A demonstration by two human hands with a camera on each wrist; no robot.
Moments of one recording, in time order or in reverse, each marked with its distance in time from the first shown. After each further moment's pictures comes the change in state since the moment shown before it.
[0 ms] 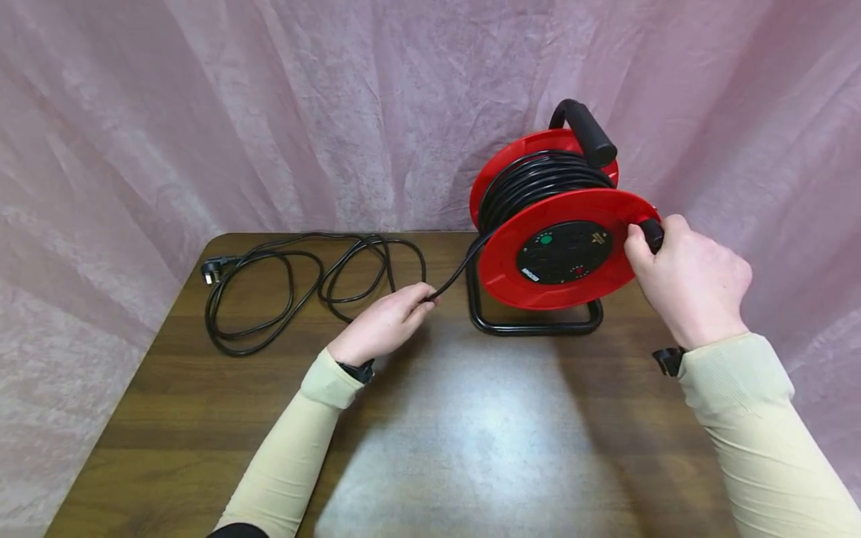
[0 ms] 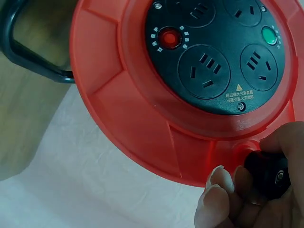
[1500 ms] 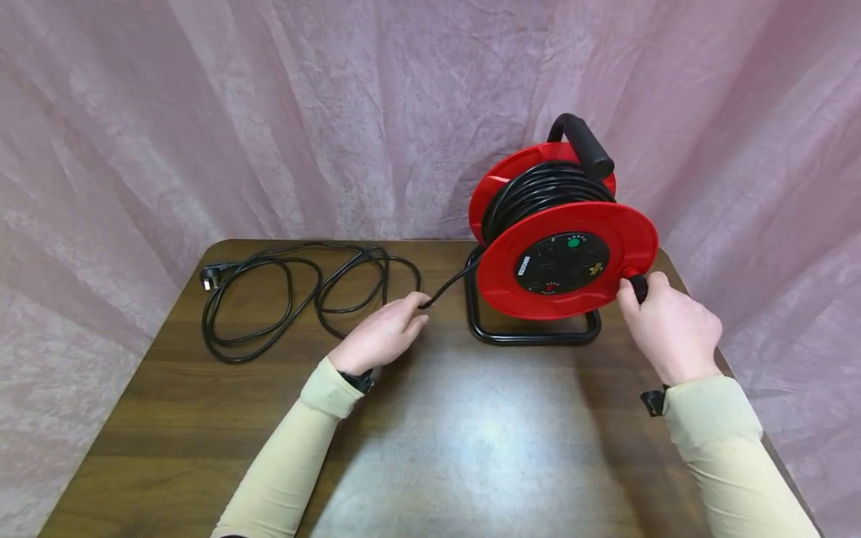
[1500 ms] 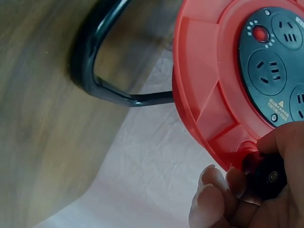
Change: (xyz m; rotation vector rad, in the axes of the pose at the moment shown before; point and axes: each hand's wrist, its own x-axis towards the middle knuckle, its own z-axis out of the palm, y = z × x) left_hand -0.002 -0.005 0.008 0.057 -0.054 -0.137; right_hand -0.018 0.033 0.057 0.012 -0.046 -0.008
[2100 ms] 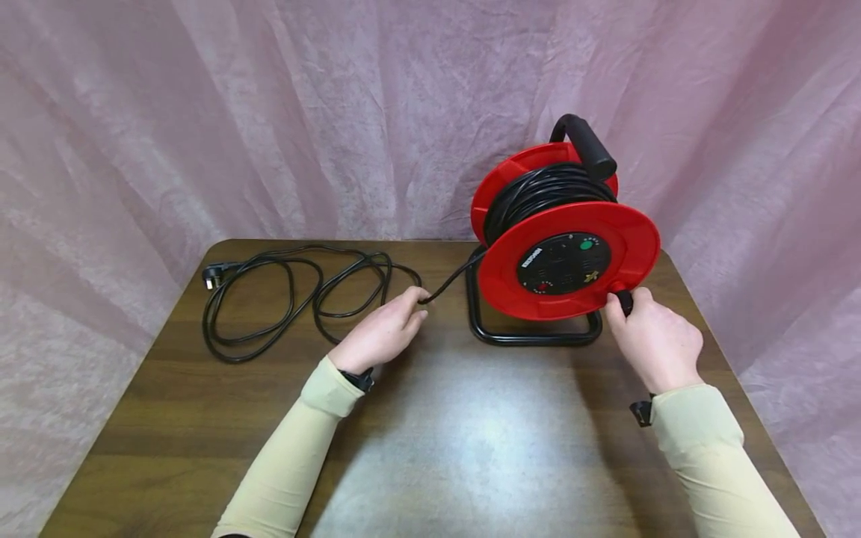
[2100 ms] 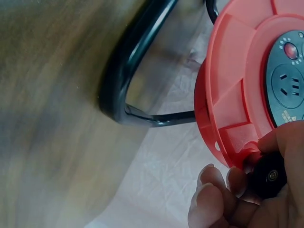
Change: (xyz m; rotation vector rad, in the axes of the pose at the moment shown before) left_hand 0.000 -0.002 -0.001 -0.016 0.051 0.018; right_hand -0.008 0.002 0.028 0.000 -0.033 -0.014
